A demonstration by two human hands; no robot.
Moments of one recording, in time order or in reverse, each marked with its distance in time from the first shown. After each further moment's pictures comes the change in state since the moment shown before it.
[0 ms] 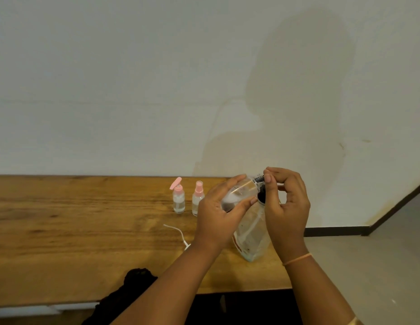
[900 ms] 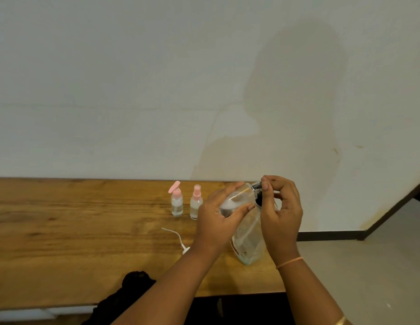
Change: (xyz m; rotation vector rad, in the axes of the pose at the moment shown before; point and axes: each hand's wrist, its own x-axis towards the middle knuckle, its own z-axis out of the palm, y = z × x) left_hand -0.004 -0.001 0.003 0.018 -0.022 -0.032; right_hand -0.006 0.003 -0.001 0.018 0.029 0.073
